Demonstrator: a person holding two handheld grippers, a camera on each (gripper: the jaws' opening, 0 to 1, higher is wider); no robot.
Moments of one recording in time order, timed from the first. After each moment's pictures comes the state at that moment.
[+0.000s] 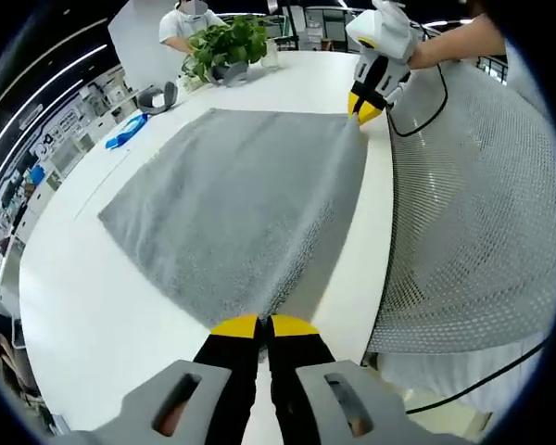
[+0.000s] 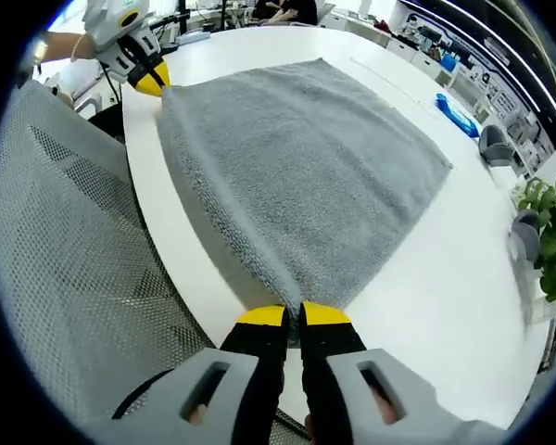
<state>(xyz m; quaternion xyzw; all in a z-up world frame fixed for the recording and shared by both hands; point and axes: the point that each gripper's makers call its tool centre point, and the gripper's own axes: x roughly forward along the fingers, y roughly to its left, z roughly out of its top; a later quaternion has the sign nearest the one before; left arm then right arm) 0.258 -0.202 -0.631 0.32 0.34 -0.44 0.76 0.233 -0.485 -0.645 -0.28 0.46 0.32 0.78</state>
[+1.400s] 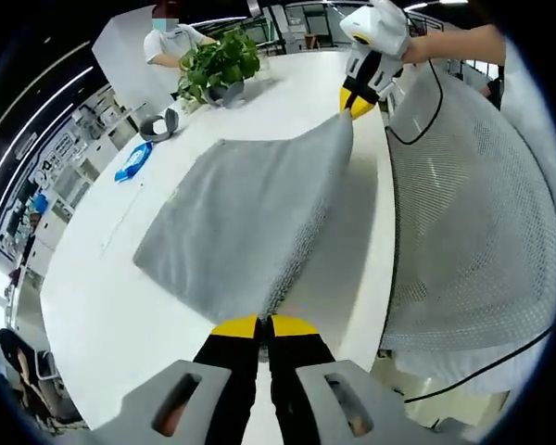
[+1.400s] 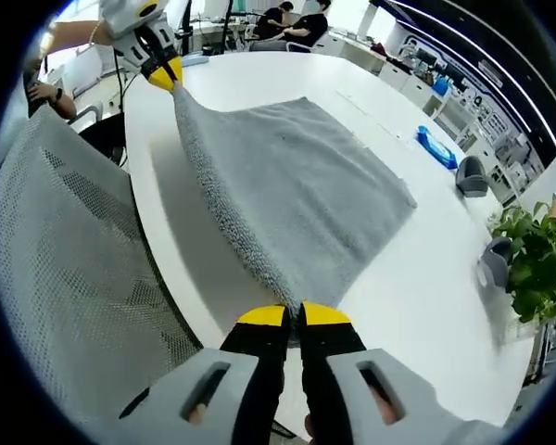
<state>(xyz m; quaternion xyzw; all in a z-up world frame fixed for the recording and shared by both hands) 0.285 -0.210 -0.560 0.36 0.31 -0.45 0.75 0.254 -0.489 -0.577 -0.30 0.40 0.32 0.80</state>
